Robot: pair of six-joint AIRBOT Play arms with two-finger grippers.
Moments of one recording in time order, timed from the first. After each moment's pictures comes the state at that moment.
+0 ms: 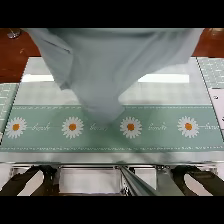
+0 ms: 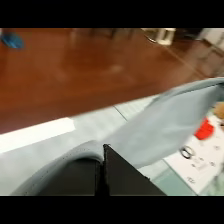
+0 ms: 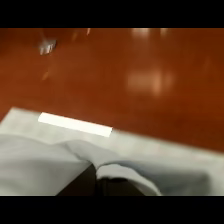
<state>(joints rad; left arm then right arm) 0.20 -0.95 1.66 0.49 -1.21 -1.21 0.00 -1.02 1.85 -1.05 1.16 1.45</state>
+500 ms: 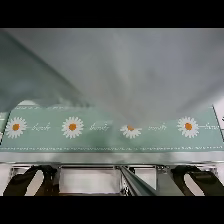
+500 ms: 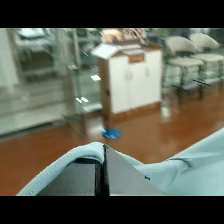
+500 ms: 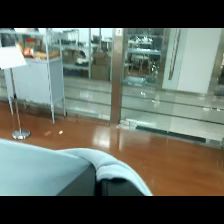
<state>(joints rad) 0.26 -0.71 2.06 0.84 -1.24 -1.36 0.00 -0.71 1.97 -1.15 1.20 1.43</state>
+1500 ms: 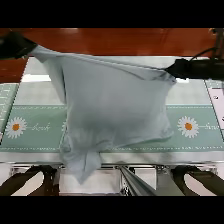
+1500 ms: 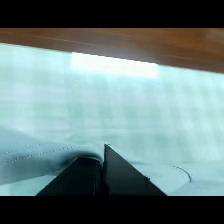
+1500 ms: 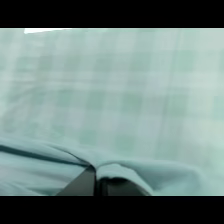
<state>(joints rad) 0.11 -1.11 1.33 0.95 -0.93 -1.40 0.00 -1.13 1.22 -1.02 0.99 1.46</state>
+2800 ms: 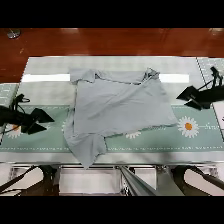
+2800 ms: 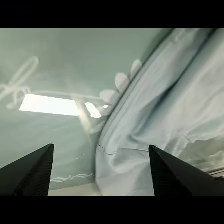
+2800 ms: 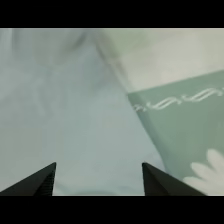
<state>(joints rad) 0.55 -1.17 0.66 0.98 -1.37 -1.31 -0.38 -1.18 0.88 -1.04 1.15 1.43</state>
